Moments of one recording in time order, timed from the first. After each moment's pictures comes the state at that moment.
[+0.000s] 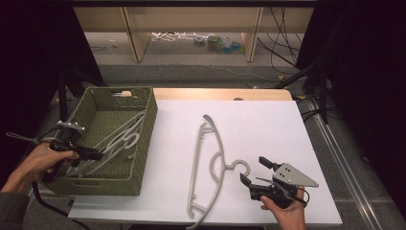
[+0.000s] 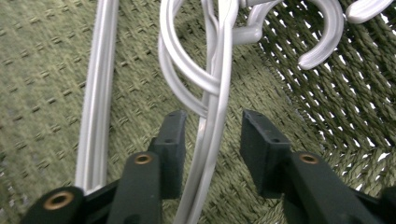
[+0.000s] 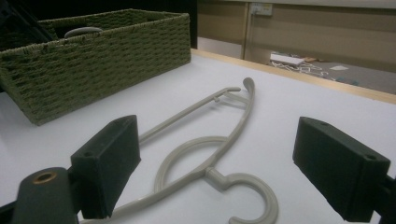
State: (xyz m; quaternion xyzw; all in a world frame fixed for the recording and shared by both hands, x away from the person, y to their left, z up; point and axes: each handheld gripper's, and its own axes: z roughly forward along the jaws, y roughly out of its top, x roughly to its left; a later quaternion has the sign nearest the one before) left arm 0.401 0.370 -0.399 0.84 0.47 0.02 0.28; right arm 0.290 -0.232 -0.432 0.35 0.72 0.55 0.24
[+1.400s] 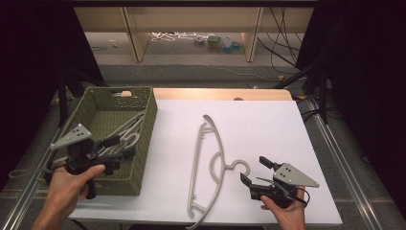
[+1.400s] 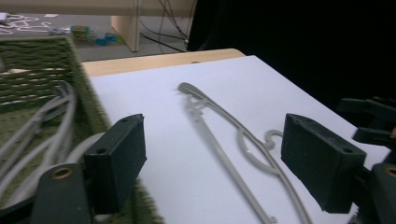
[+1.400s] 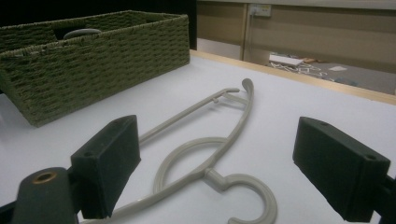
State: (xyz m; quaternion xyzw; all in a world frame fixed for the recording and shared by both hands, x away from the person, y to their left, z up) left arm 0.304 0.239 -0.332 0.70 0.43 0.15 0.55; right arm 0.291 -0.233 -0.432 0.34 0.72 0.55 0.25
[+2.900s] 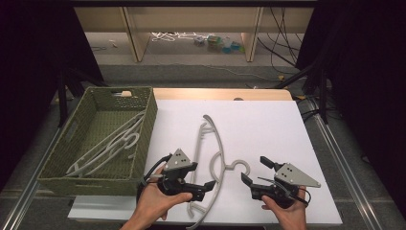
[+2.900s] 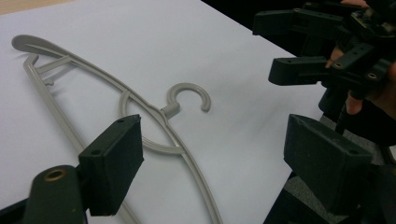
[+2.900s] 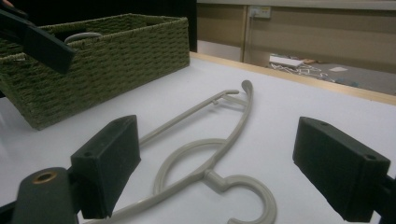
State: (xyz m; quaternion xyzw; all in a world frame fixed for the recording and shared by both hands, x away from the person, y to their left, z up) left arm 0.299 0.065 -0.382 0.80 0.35 0.07 0.48; right arm 0.289 -0.235 -0.431 0.35 0.72 0.55 0.24
